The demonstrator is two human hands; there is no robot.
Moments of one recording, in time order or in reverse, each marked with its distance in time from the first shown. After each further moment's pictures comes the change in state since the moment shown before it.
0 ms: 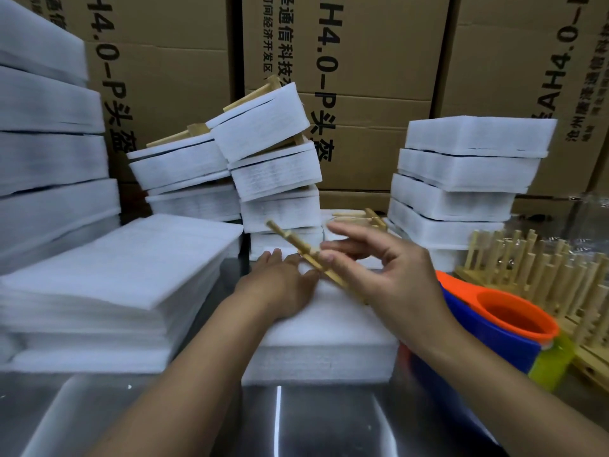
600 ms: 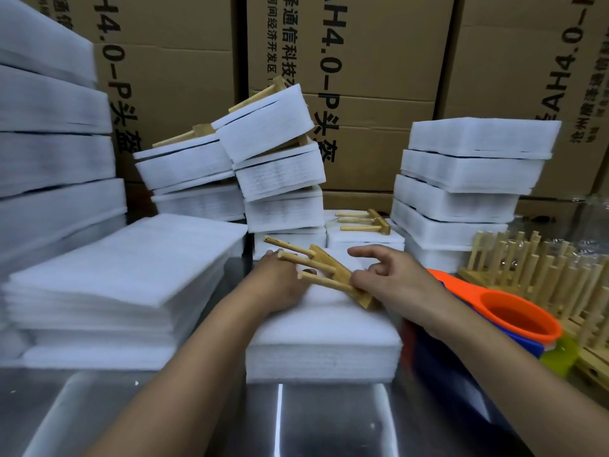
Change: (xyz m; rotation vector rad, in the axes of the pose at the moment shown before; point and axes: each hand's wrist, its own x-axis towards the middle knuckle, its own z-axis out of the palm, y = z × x) left_hand -0.014 0.007 -0.018 -0.030 -0.041 0.055; right_hand 0.014 0.039 -0.016 -0.173 -0.268 0.504
